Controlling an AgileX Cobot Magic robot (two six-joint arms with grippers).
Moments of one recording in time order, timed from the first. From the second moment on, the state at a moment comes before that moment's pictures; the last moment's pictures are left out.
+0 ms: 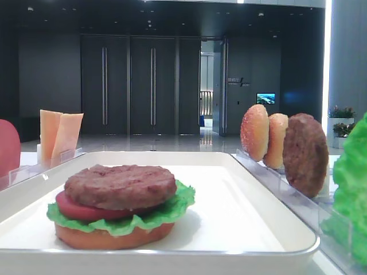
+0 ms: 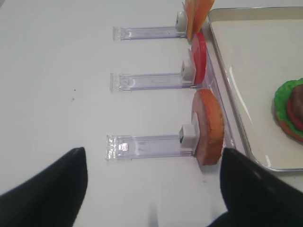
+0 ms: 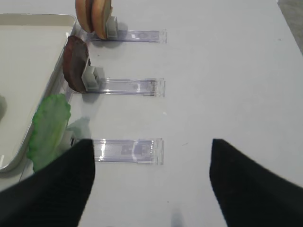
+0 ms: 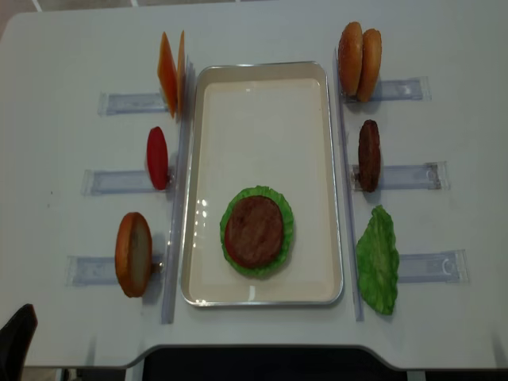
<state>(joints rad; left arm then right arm) 0.04 -0.02 -0.47 -0.03 1.11 0.04 -0.02 -0.01 -0.51 0.15 1.14 -0.13</state>
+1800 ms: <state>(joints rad) 0.04 -0.02 -0.47 -0.03 1.11 0.02 -0.02 -0.01 -0.51 0.15 1.14 -0.13</state>
